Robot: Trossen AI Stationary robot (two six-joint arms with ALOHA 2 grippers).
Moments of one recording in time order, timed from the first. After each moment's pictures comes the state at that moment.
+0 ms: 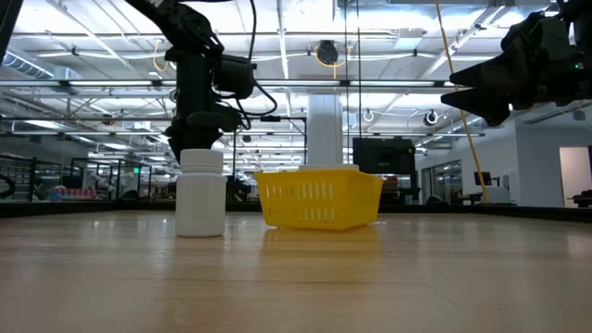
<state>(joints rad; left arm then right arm) 0.51 1.70 1.22 -1.00 -0.03 -0.11 0.08 0.22 0.02 0.21 0.31 0.15</state>
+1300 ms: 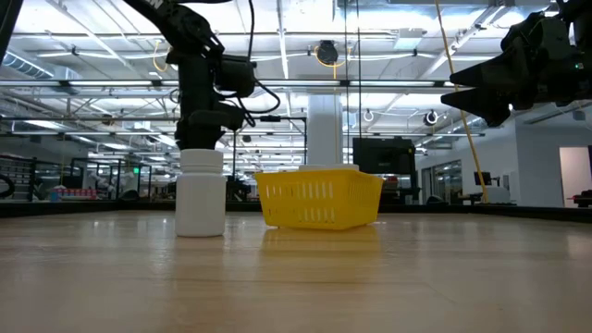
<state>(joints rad) 0.52 1.70 1.22 -0.94 0.00 0.01 0.08 0.22 0.02 0.21 0.31 0.16</state>
